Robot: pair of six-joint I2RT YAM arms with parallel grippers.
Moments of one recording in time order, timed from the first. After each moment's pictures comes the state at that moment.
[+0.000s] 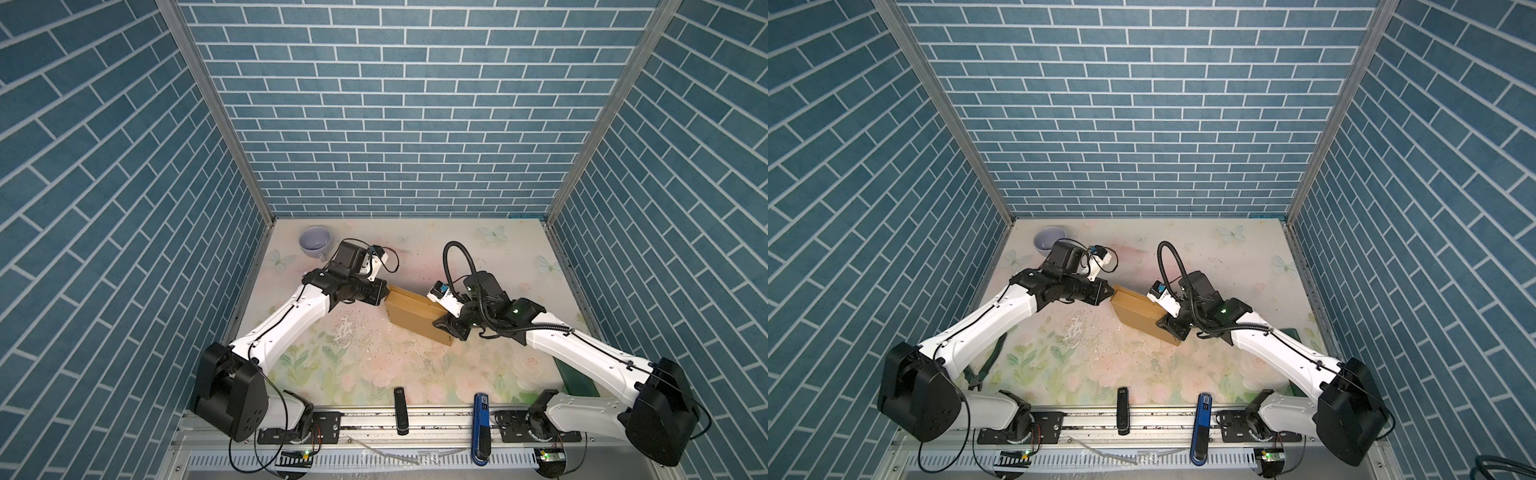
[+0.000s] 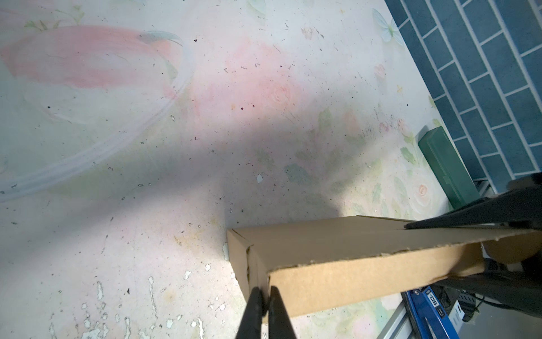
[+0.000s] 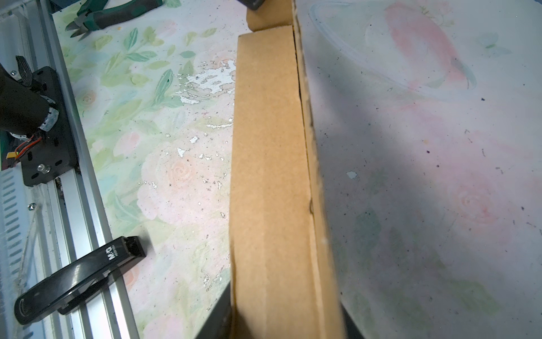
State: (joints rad) left arm -0.47 1.39 1.08 -0.59 0.38 -0.18; right arm 0.76 1.23 0.85 -0.46 -0.32 -0.24
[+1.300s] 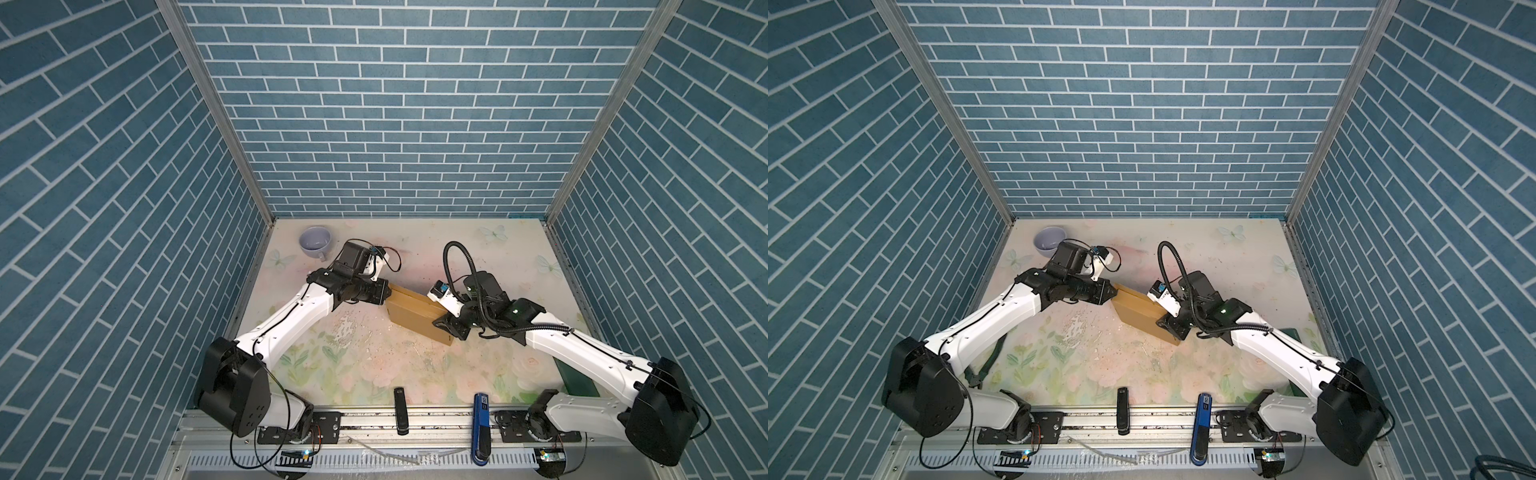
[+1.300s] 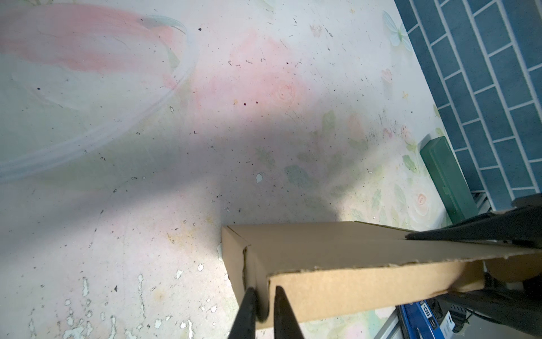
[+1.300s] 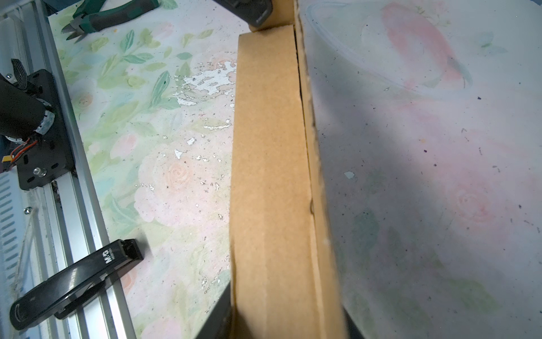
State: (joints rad) left arm -0.49 1.41 1.09 -0.58 0.37 -0.25; right arm 0.76 1.23 0.85 -0.46 -0.31 -0.23
